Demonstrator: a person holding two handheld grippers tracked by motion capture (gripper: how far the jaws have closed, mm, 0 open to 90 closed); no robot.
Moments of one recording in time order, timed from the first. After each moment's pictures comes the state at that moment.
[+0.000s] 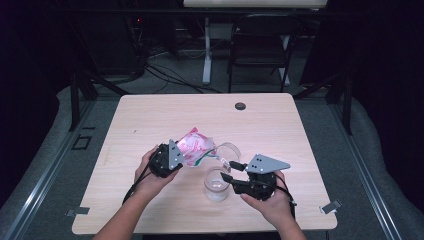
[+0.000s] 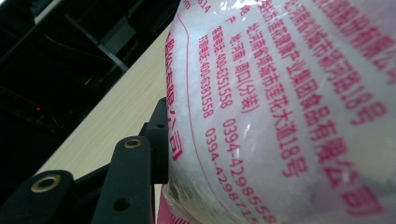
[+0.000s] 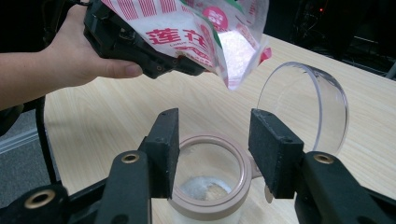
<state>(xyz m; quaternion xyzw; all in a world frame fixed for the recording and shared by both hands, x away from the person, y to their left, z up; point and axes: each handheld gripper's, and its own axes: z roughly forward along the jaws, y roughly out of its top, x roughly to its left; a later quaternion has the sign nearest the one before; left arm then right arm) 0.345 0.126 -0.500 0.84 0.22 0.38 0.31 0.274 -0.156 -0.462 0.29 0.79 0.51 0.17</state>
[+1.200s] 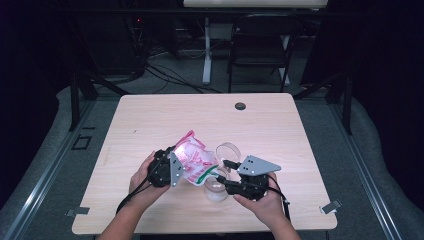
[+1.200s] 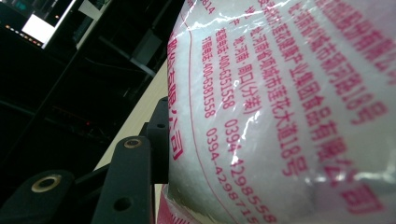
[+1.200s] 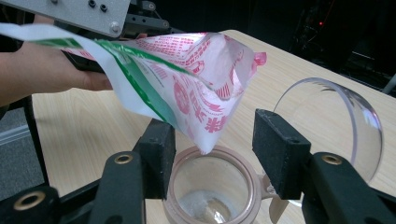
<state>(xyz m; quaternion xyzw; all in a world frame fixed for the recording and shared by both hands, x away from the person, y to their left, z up) 0.314 0.127 -0.505 0.83 0.18 0.45 0.26 0.276 -0.139 -0.468 0.27 0.79 0.52 0.19</state>
